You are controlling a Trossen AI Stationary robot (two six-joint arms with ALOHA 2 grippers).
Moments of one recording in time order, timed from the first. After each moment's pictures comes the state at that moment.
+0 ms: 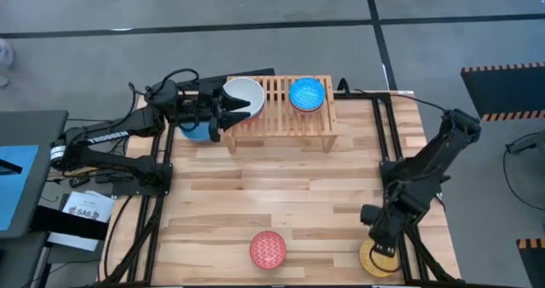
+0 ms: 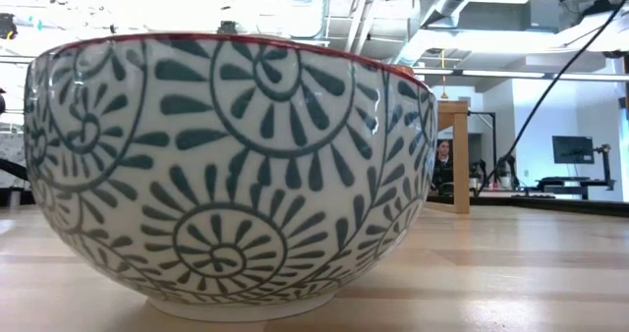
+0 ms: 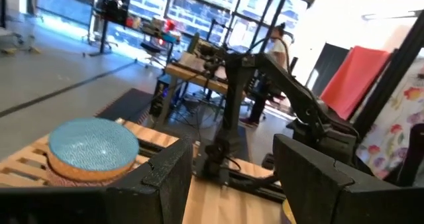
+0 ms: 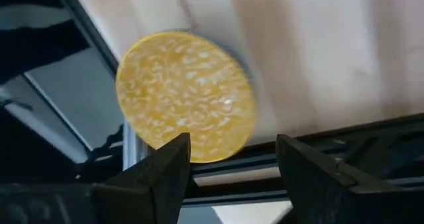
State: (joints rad) left arm 0.31 1.05 1.02 0.17 0.22 -0.36; right arm 0.88 1.29 0.96 -0.98 -0.27 1.34
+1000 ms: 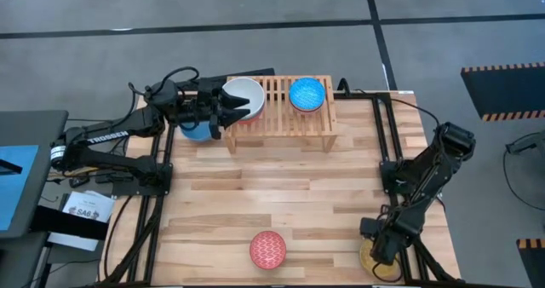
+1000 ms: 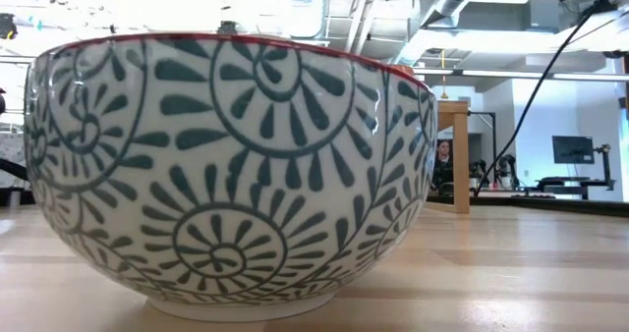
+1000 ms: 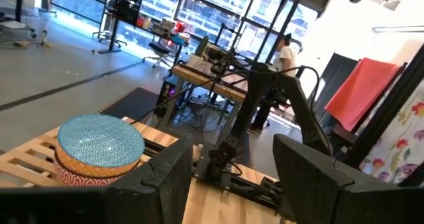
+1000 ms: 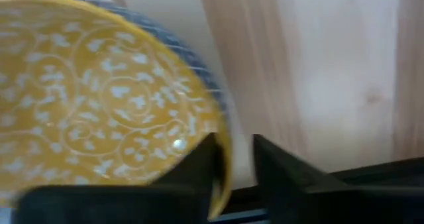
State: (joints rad) left arm 0.31 1.05 1.02 0.17 0.17 -0.40; right arm 1.02 1.50 0.84 -0.83 -0.16 1.34
